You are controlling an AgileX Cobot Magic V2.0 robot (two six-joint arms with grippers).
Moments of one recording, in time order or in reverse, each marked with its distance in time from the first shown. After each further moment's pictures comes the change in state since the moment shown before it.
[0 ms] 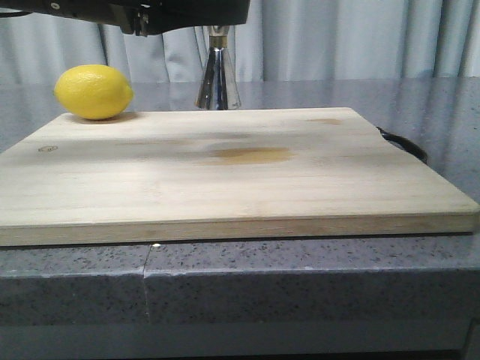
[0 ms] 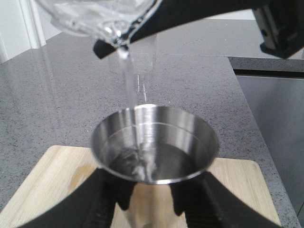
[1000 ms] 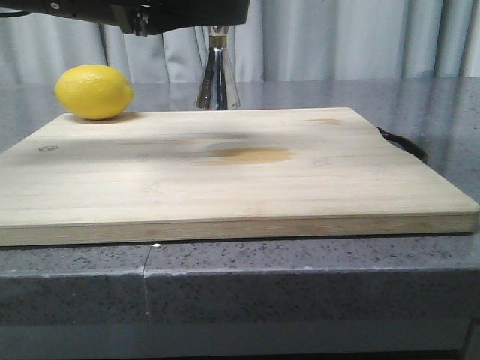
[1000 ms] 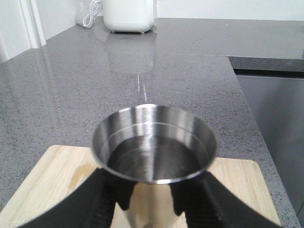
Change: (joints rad) left arm 0.000 0.000 0.000 0.002 0.000 0.000; right arm -0.116 -0.196 0.151 0.158 -0.085 0.781
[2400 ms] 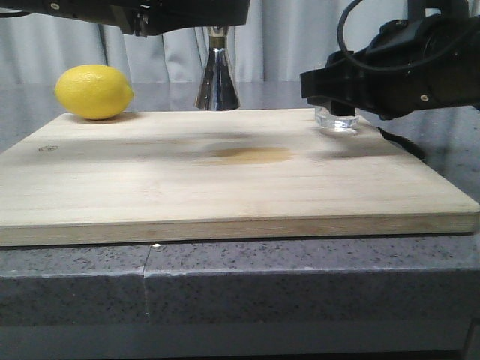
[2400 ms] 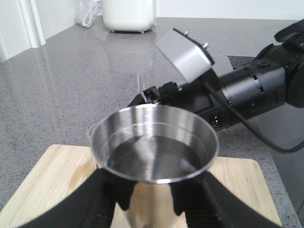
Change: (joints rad) left arm 0.000 0.000 0.000 0.002 0.000 0.000; right arm -0.208 0.293 0.713 0.413 -1.234 0.059
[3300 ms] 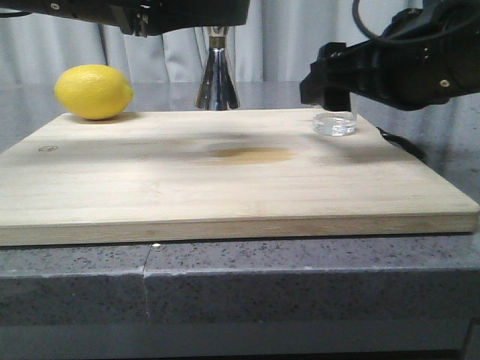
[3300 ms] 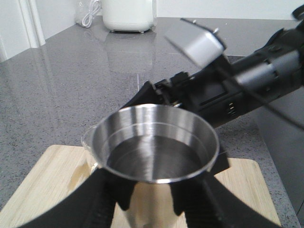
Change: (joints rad) left arm 0.000 0.000 0.000 0.000 0.000 0.000; right arm 0.000 -0.131 0.024 0.011 0.183 0.000
